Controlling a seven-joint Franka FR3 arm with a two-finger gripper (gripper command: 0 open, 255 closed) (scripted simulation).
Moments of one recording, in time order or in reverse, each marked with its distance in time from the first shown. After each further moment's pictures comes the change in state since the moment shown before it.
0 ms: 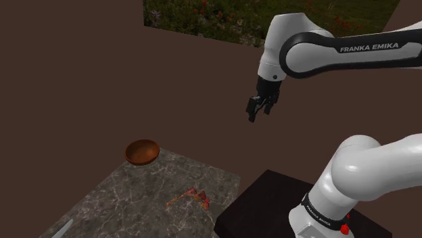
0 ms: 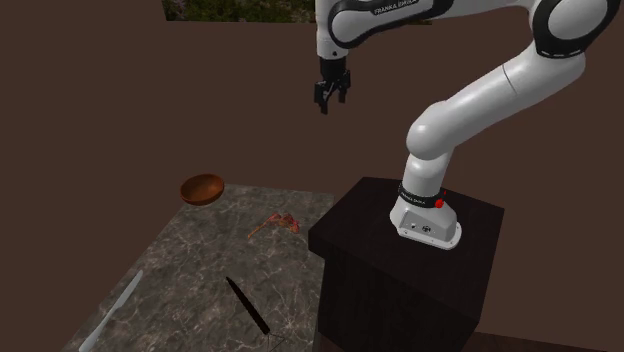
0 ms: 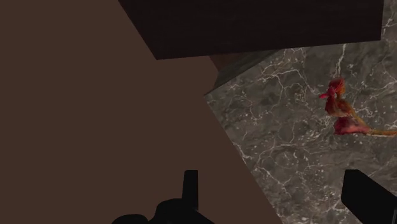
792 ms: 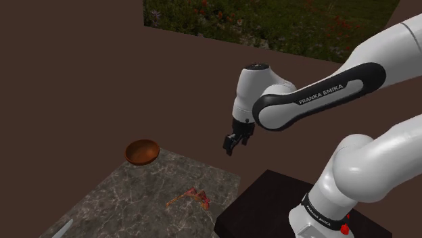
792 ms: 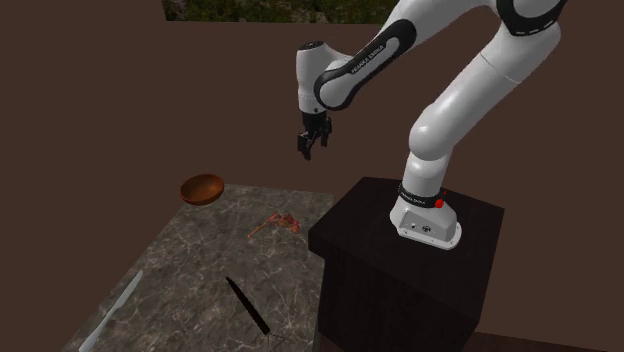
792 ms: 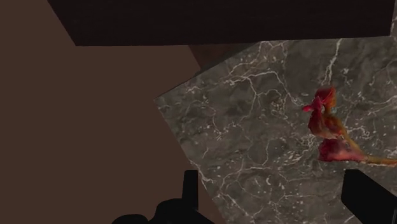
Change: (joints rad) arm 0.067 0.273 0.135 -0.183 0.054 0.452 0.129
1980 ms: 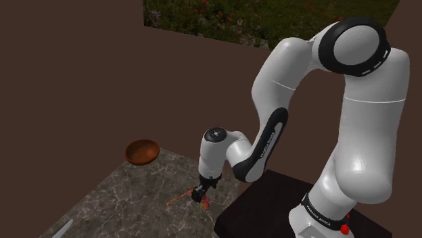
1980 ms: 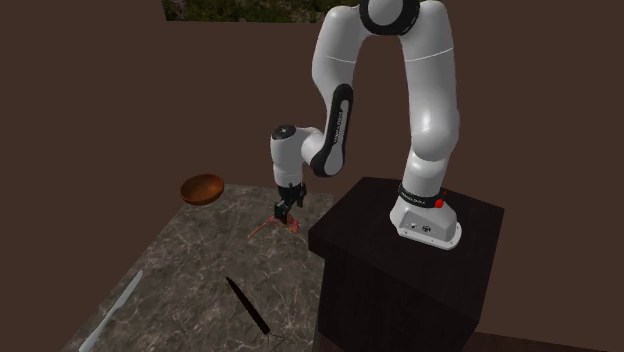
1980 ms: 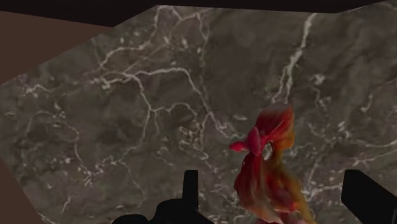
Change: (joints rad) arm 0.086 0.838 0.024 0.201 -0.705 0.557 0.724
